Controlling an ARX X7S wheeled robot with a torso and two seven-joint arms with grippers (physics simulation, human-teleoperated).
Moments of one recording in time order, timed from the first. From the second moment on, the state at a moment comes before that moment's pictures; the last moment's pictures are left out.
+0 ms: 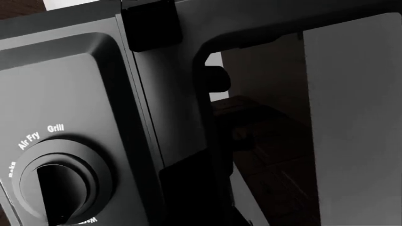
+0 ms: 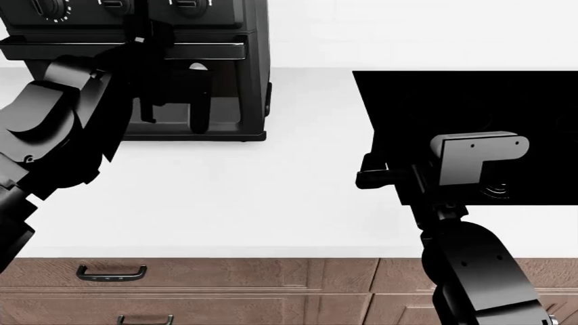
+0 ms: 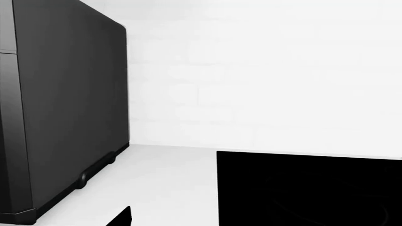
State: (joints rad) left arm -1.51 -0.55 1.22 -0.46 0.50 -0.32 0.48; right arm 0.50 0.26 -0.10 -0.23 0.29 0.51 0.10
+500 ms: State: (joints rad) left arm -1.42 -0.70 1.18 -0.16 0.53 -0.40 0.51; right arm 0.50 0.26 -0.10 -0.23 0.31 0.50 0.11
